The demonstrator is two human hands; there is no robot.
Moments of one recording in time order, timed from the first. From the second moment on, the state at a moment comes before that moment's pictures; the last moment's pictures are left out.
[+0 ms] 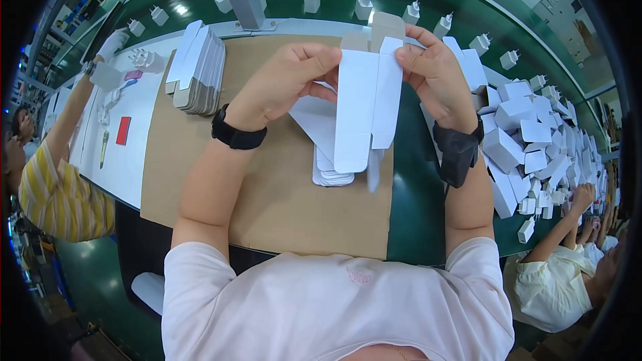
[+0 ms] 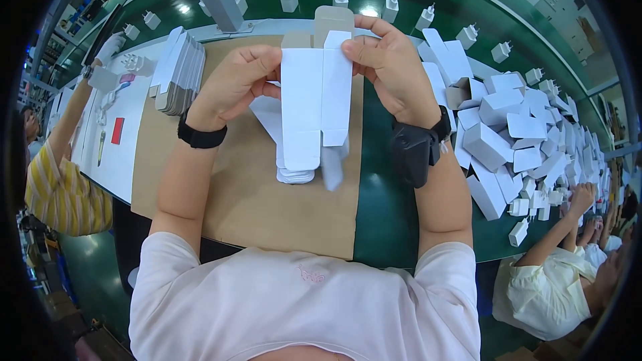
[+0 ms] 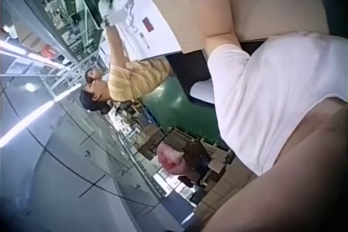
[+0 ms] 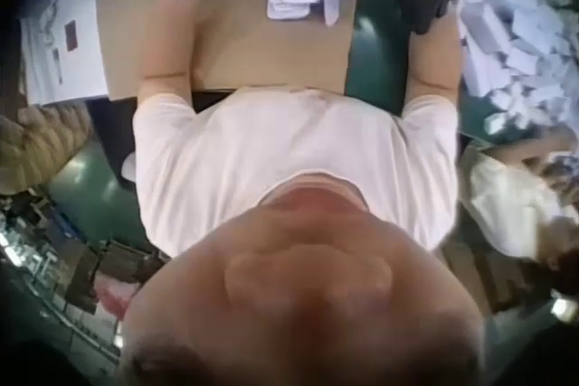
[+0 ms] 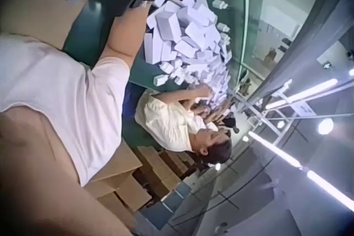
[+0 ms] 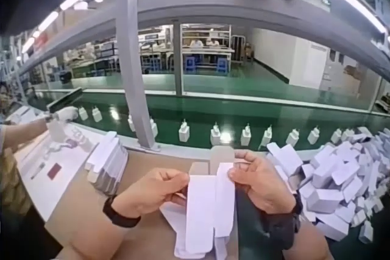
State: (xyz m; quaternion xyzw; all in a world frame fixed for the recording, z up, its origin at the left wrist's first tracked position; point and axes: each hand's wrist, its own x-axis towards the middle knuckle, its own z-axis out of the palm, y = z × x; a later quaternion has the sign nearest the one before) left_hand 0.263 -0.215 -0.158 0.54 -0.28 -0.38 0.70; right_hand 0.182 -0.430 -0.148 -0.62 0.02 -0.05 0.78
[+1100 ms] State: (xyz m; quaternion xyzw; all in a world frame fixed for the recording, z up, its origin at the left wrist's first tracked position) left_hand 0.206 -0.227 -0.142 0.77 -0.43 0.07 0.47; right_hand 0.150 -0.383 -0.130 -0.82 -0.15 -0.26 0.49
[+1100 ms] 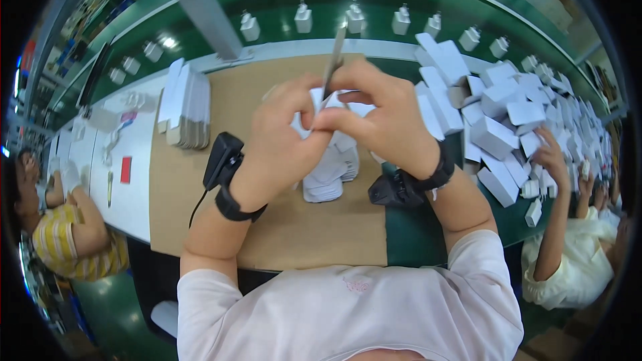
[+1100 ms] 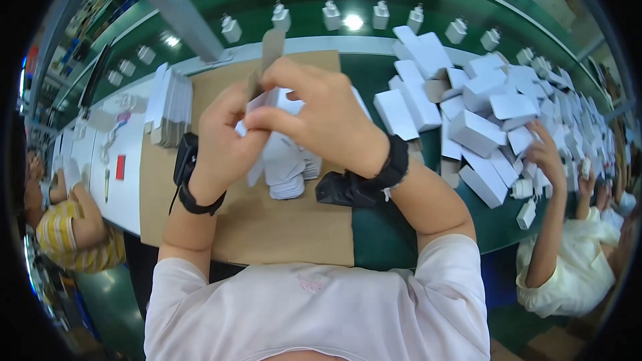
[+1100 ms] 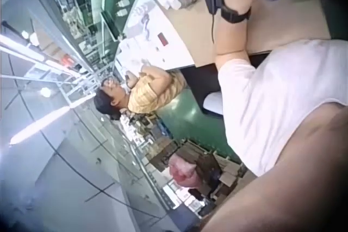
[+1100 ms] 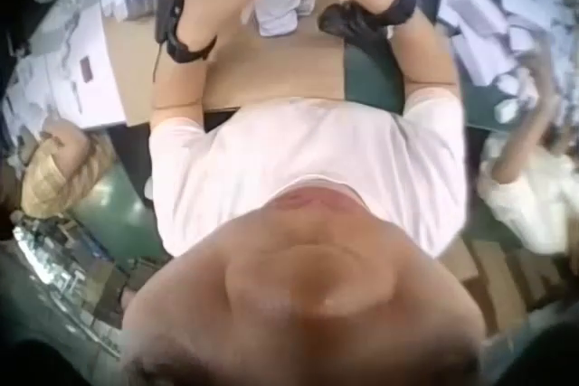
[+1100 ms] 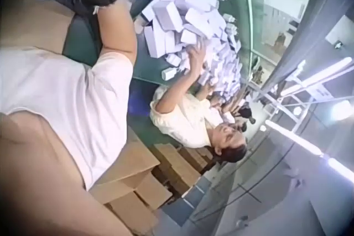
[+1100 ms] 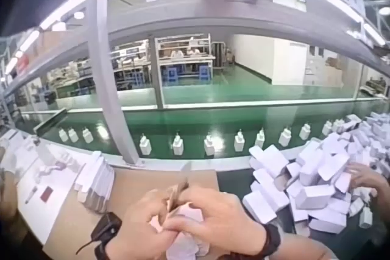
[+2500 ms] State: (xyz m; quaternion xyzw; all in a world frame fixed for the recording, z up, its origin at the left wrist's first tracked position) left_hand 0.224 -0.216 -0.139 0.61 -0.47 -0.22 0.60; right_hand 0.157 -0.402 -0.122 -0.64 -0.11 -0.04 0.76
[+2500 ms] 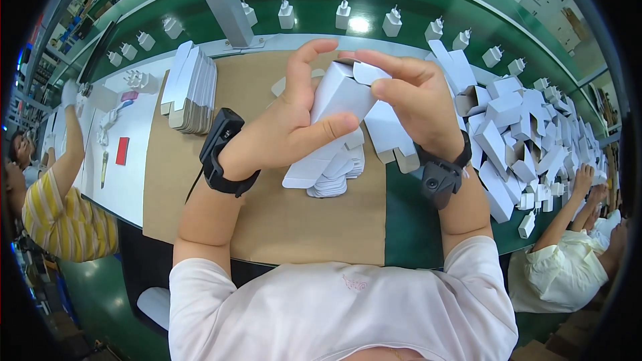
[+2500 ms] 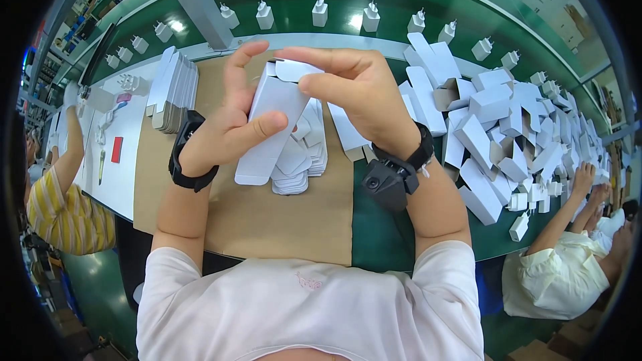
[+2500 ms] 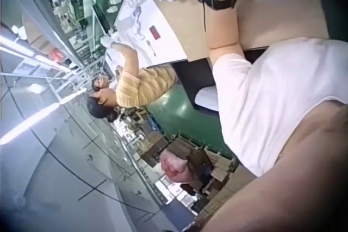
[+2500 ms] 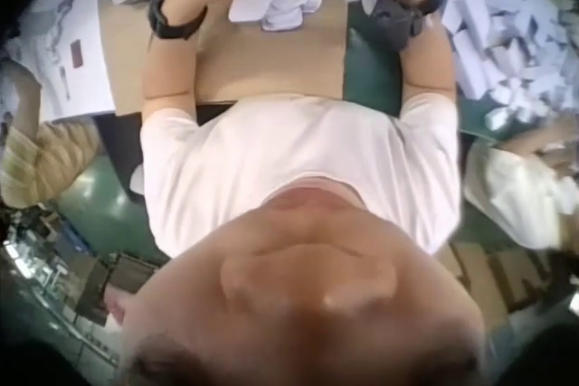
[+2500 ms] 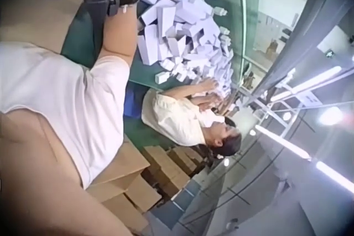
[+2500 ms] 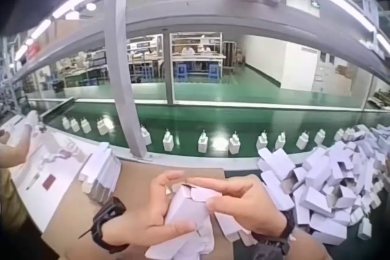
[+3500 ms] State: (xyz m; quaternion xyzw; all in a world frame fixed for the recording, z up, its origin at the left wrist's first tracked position) left_hand 0.233 -0.215 -0.144 0.79 -0.50 0.01 0.36; right_hand 0.062 -0.552 -0.062 -0.85 0.11 -0.32 0.41
